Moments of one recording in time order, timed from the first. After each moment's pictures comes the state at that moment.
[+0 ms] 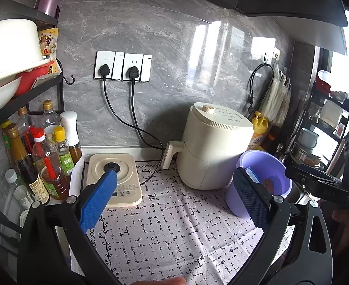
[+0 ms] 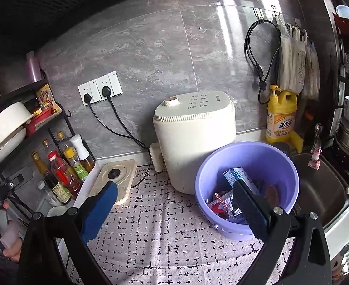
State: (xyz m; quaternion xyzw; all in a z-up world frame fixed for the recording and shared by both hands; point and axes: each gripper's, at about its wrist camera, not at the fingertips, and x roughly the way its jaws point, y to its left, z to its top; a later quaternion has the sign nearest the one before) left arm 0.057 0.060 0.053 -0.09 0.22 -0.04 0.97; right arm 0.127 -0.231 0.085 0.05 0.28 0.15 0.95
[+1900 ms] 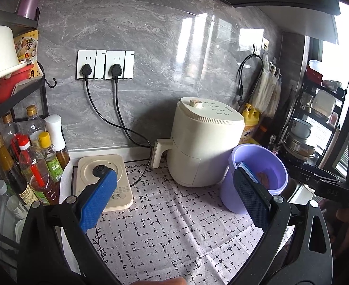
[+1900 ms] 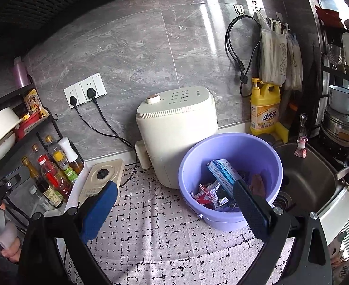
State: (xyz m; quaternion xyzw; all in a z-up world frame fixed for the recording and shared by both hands) left arm 0.080 0.050 0.049 -0.07 0.24 -0.09 0.97; right arm 0.114 -0.251 0.079 0.06 0.29 0.09 0.95
